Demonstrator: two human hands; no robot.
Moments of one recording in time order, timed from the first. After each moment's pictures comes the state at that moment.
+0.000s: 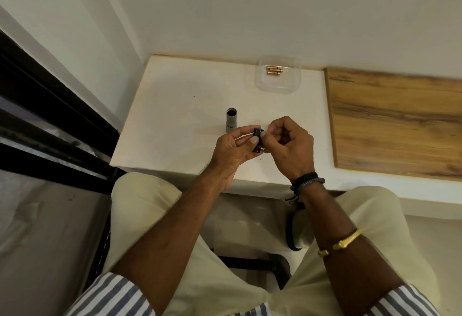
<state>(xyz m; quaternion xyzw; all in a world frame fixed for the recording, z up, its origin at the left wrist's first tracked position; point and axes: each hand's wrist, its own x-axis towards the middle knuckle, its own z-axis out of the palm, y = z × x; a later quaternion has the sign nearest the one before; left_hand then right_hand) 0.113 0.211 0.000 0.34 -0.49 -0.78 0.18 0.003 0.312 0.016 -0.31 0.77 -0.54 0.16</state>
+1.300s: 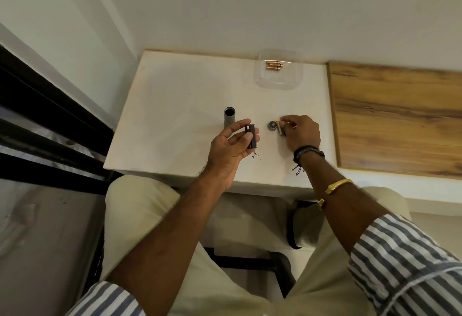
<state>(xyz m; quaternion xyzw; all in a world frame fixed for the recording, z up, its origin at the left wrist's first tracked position) 0.107 0.207 -0.009 0.35 -0.40 -0.82 0.21 -0.084 0.284 -0.060 -0.22 0.91 -0.33 0.15</state>
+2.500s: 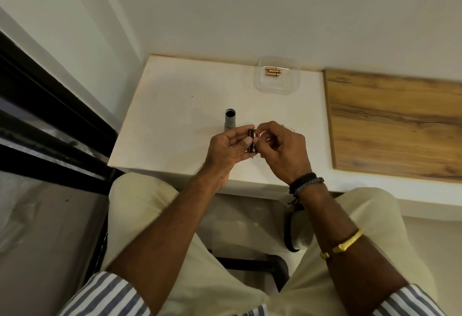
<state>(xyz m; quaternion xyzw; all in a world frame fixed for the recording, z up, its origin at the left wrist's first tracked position) 0.118 0.206 -0.003 0.34 -0.51 -0.76 0.19 0.002 0.311 0.015 -0.43 0.79 -0.42 0.13</state>
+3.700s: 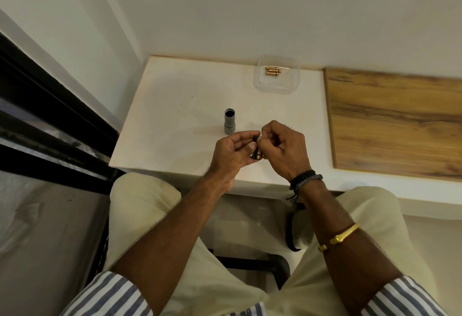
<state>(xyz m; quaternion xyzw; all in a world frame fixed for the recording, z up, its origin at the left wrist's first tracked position) 0.113 0.219 -0.008 0.34 -0.51 -0.77 0.19 -0.008 0.310 0.004 -0.41 0.78 -0.46 0.13</state>
